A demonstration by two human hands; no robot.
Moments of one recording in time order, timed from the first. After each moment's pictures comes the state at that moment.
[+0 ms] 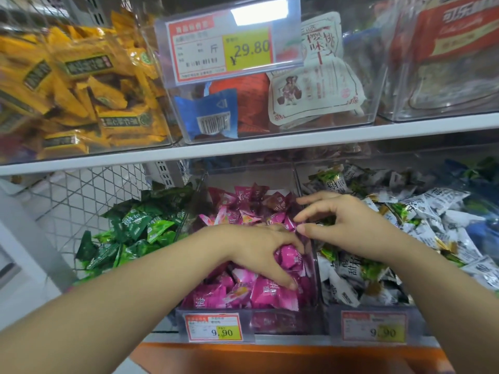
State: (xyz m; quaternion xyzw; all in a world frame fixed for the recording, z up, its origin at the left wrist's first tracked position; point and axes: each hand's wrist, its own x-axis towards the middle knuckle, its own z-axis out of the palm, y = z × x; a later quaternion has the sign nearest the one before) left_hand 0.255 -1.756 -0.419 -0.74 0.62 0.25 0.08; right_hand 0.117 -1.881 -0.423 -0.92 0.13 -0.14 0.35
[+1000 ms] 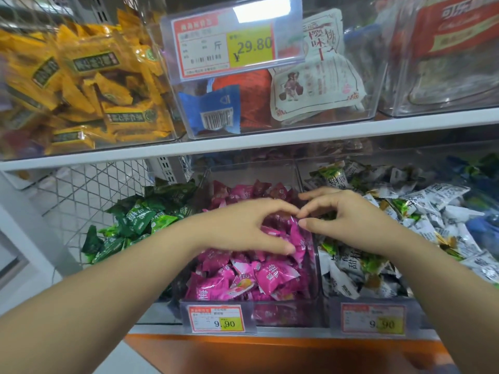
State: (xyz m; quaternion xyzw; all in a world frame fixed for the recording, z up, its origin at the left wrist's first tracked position) left_hand 0.266 -1.732 -0.396 -0.76 0.61 0.20 -0.13; right_hand 0.117 -1.881 -0.423 -0.91 0.12 -0.14 0.37
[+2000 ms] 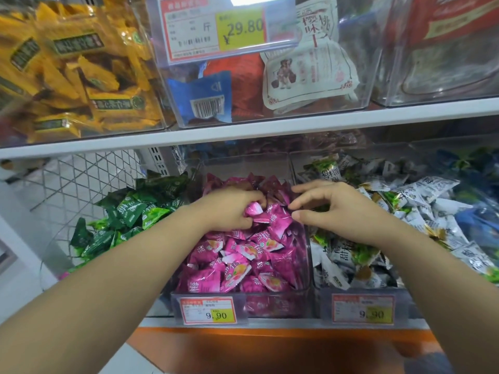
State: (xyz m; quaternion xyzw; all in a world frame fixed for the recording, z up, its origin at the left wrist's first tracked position) left_hand 0.307 -1.756 -0.429 -0.80 0.59 0.04 0.02; right_hand 0.117 -1.884 -0.425 -0.91 0.12 -0.13 0.38
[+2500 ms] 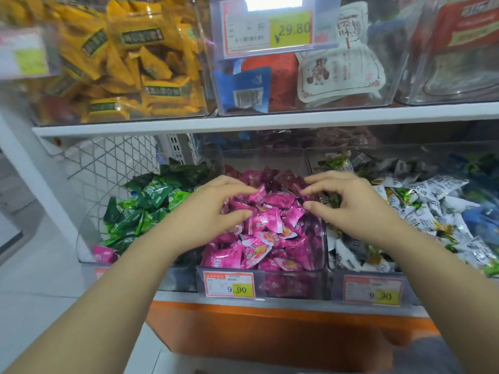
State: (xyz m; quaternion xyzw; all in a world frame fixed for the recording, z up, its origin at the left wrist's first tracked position) left_hand 0.268 -1.657 -0.409 -0.82 0.53 0.03 -0.23; right_hand 0.111 -1.854 -0.420 -0.93 0.11 -0.23 0.26
